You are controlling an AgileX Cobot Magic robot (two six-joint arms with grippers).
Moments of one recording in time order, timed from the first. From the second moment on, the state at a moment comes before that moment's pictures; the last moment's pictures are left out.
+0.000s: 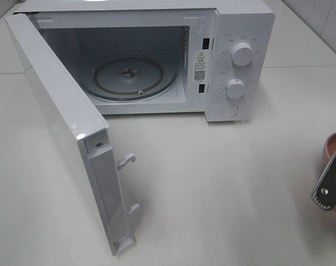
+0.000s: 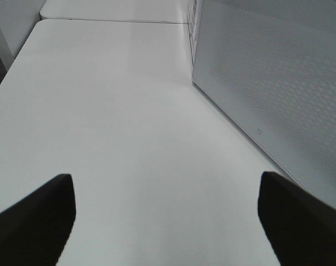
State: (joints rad) left arm 0.02 0.00 -0.52 -0.07 1.08 0.03; right arm 0.60 1.15 -0.25 -0.98 0.59 0.49
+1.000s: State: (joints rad) left arm 0.02 0.00 -0.52 -0.07 1.08 0.03; right arm 0.60 1.48 -0.29 -1.27 0.58 1.10
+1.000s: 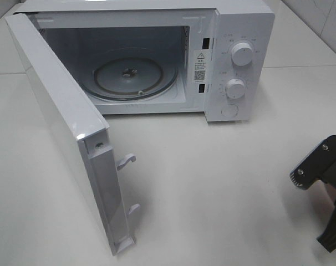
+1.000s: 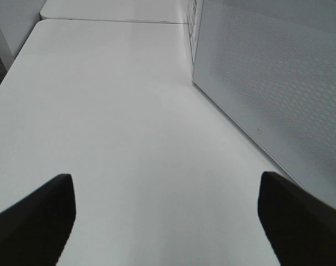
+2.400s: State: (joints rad) left arm 0.02 0.00 -0.52 -0.07 1.08 0.03; right arm 0.60 0.95 -0.61 -0.22 0.83 0.16
